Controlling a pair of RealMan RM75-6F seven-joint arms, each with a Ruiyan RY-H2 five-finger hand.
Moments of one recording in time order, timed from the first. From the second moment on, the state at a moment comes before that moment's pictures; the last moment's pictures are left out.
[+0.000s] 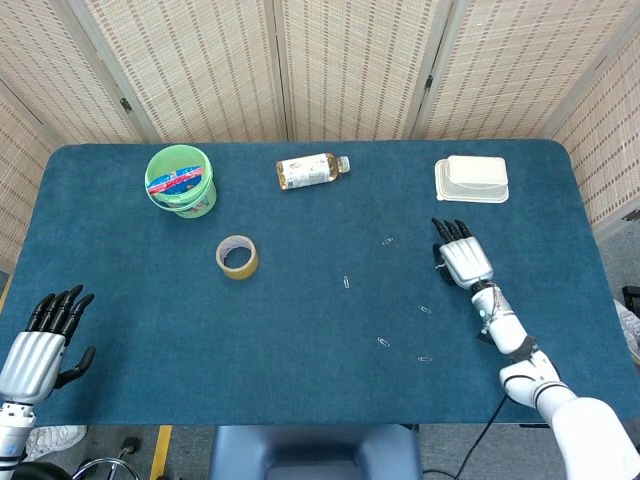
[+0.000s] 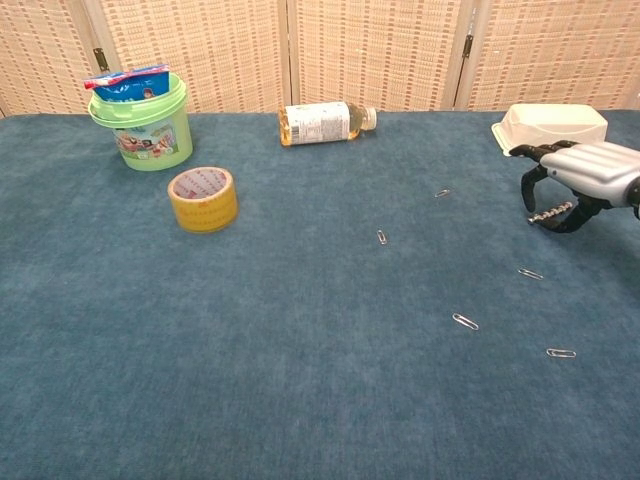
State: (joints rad) left arm -0.16 -1.15 -0.01 -1.50 1.59 1.47 -0.01; right arm 0.70 -1.78 0.09 -0.49 -1.49 0.87 0.19
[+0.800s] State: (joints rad) left arm -0.15 -1.15 0.00 -1.49 1.61 1.50 -0.05; right arm 0.71 -1.80 0.09 -0.48 -1.46 0.84 0.17
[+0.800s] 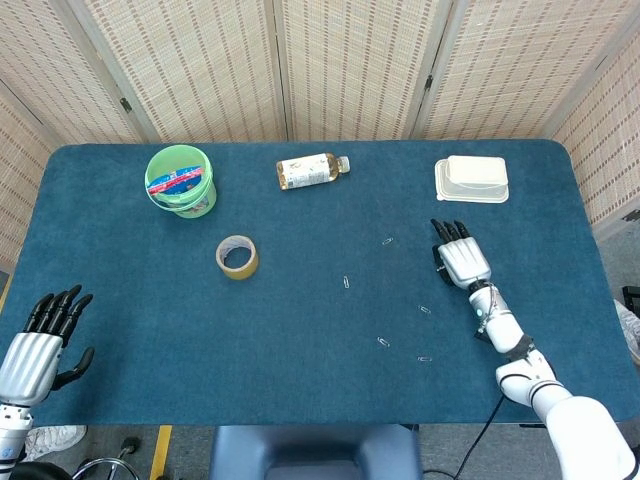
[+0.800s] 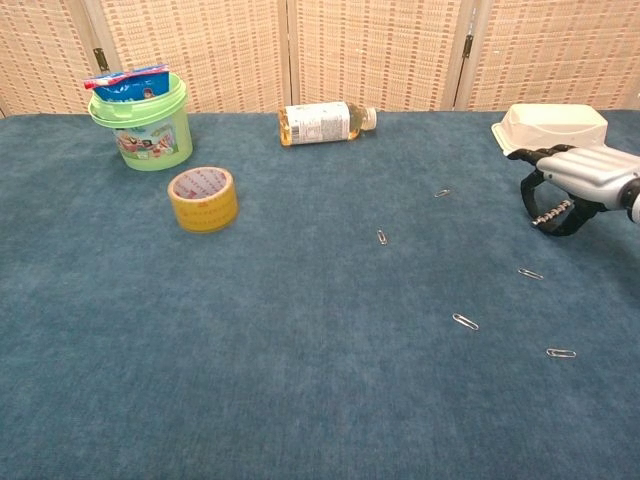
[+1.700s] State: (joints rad) left arm -0.15 -1.16 0.00 -1.48 1.63 1.51 -0.04; right arm 0.68 -1.68 0.11 -0.69 -1.45 0.98 0.11
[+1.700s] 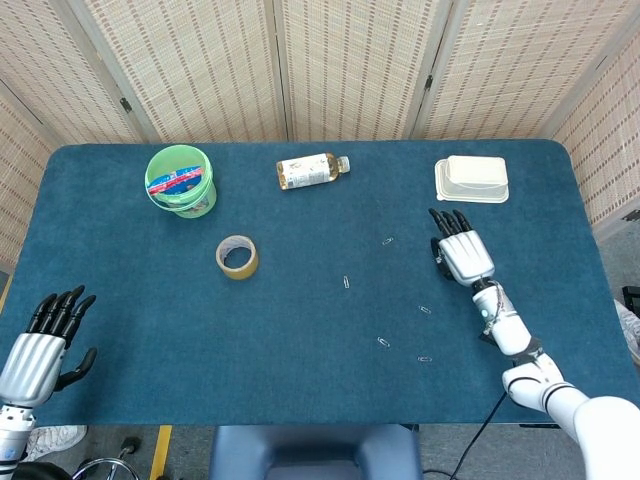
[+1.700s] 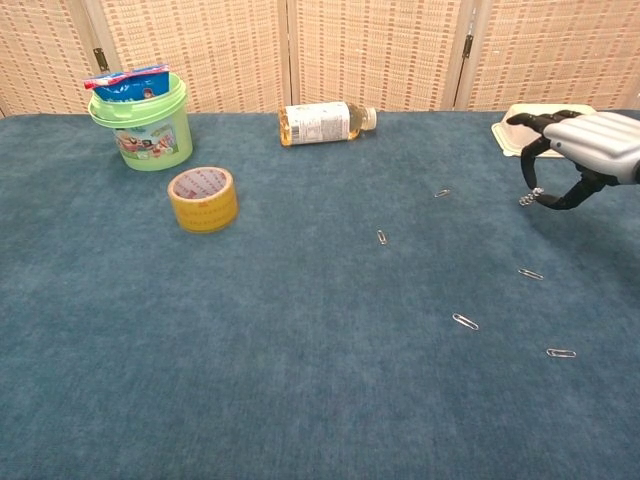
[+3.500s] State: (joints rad) left arm -0.16 -1.18 -0.01 -1.48 1.61 1.49 0.01; right arm 0.51 -1.40 -0.01 -1.31 -1.54 1.15 -0.06
